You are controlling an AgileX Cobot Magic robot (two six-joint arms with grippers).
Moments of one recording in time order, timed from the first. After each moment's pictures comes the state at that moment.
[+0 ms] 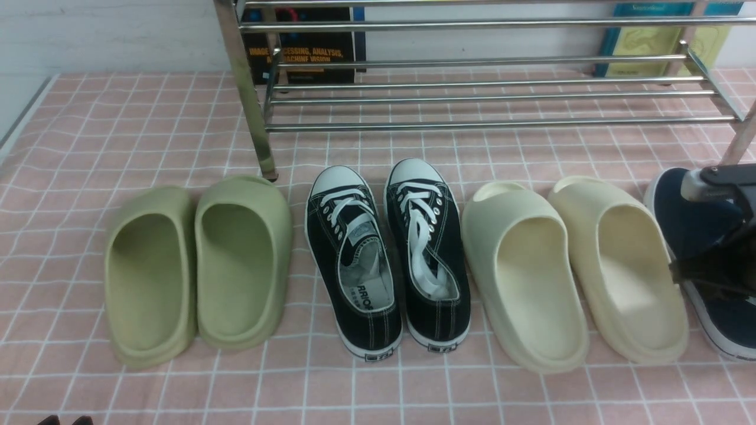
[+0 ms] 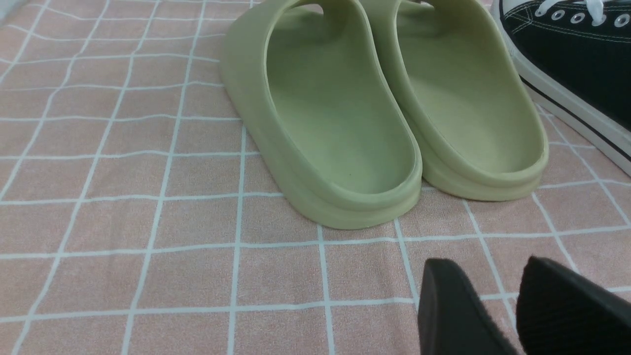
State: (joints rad) right arm 0.00 1.61 -0.88 -0.03 0.48 0.07; left arm -0.10 -0.01 0.02 -0.05 0.38 0.02
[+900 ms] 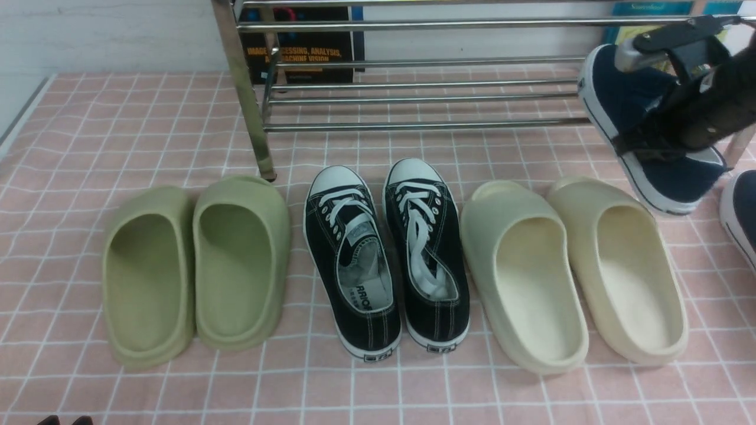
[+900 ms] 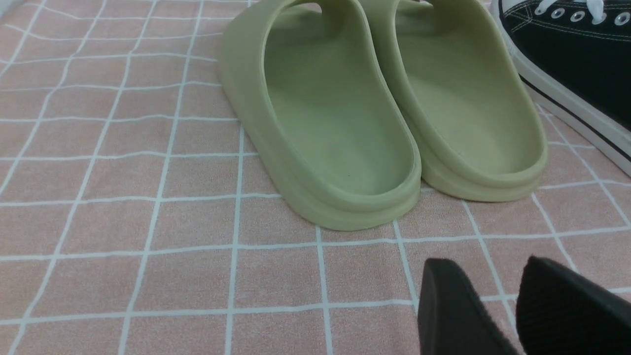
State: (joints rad) right arm 0.11 1.83 -1.47 -0.01 0.61 -0.12; left arm -0.10 -0.01 0.02 -0.05 0.38 0.02
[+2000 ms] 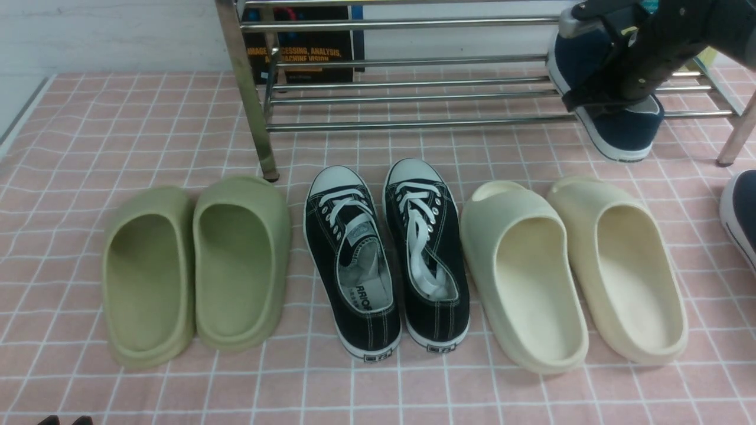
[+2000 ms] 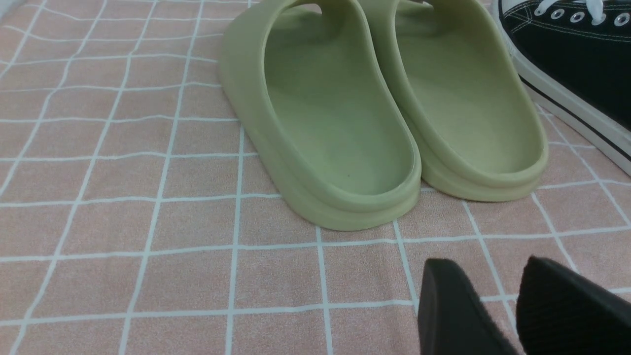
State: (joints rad) right arm 0.11 2.19 -2.01 0.01 0.80 -0.21; left arm -0.10 -0.01 0.02 -0.05 0.38 0.02
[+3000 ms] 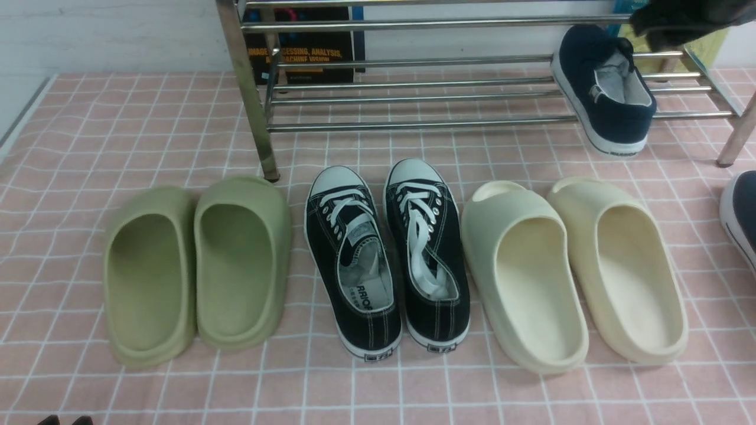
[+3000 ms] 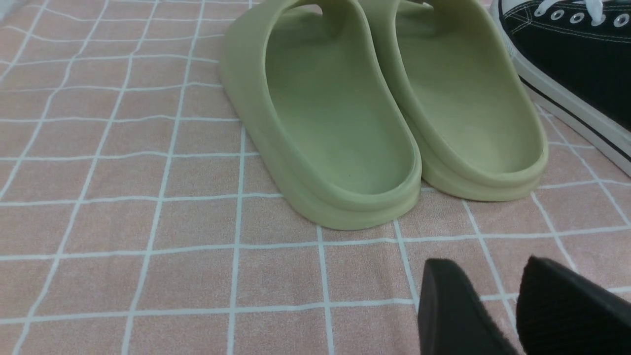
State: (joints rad) right arm 0.08 1.90 -2.01 -0.14 1.05 -0.03; left arm -0.10 -0.01 0.02 -0.05 0.38 0.02
